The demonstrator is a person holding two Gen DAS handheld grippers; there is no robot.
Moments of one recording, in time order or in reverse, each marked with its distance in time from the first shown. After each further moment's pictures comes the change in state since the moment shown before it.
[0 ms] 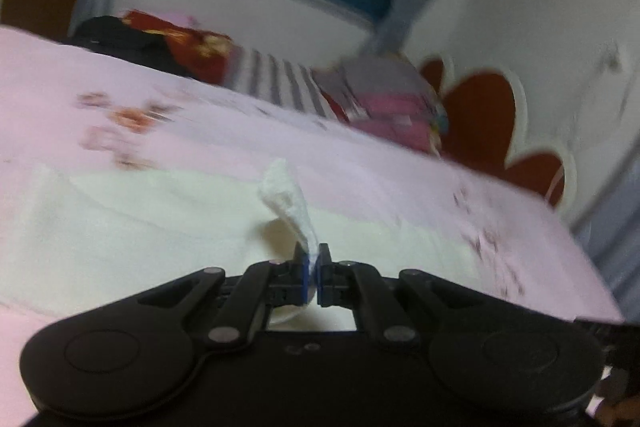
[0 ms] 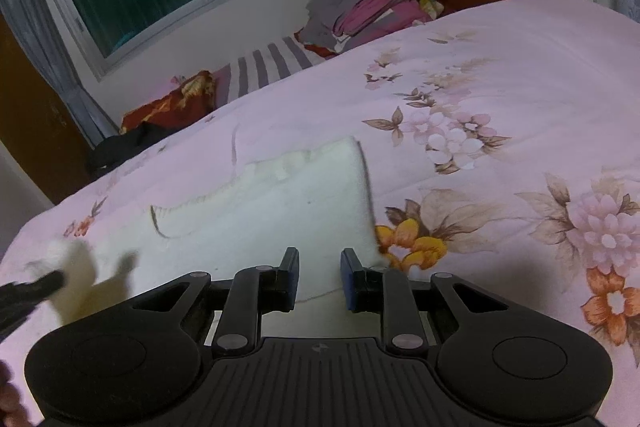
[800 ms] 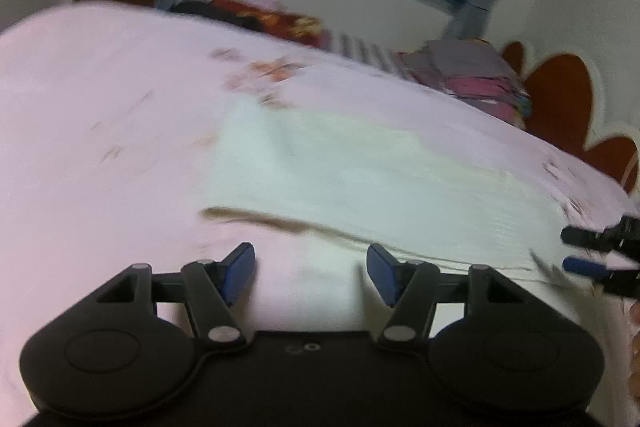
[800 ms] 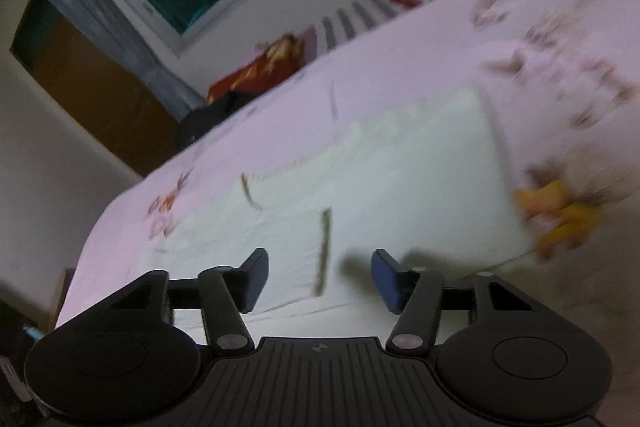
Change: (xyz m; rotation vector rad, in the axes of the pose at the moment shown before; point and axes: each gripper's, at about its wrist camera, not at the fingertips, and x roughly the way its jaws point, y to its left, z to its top) left arm -0.094 0.095 -0.074 -0.081 0.029 0.274; right arm 0.053 0.034 -0.003 0.039 0.156 0.320
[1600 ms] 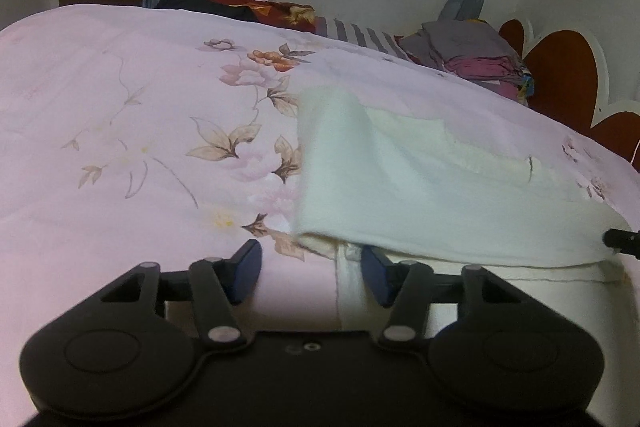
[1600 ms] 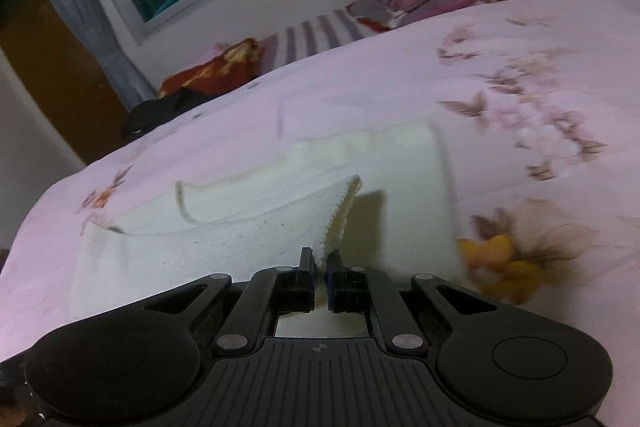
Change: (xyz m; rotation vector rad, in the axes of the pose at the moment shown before) left arm 0.043 0.003 0.014 0.093 0.026 -0.007; right arm -0.003 -0.018 0.011 -0.115 -0.064 -0.218
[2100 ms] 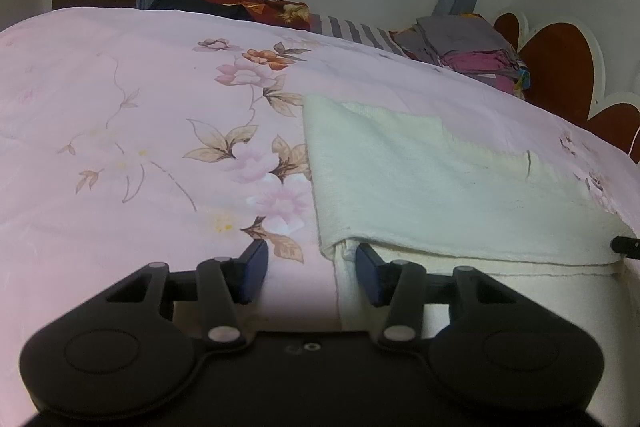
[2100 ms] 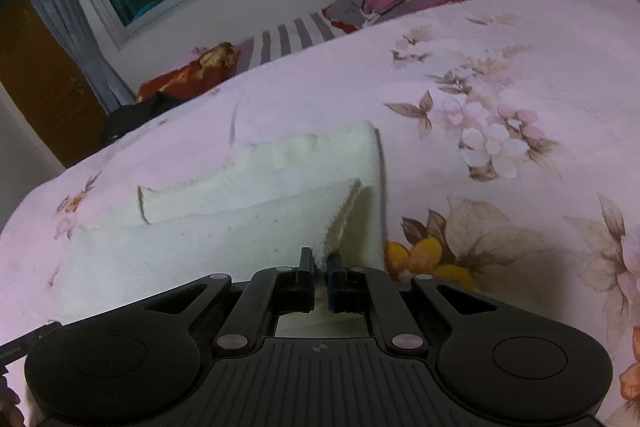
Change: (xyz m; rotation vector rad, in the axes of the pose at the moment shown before) left arm 0.003 0.000 0.002 0.021 0.009 -0.005; right arm -0.009 -0.030 -0.002 0.015 0.000 -0.047
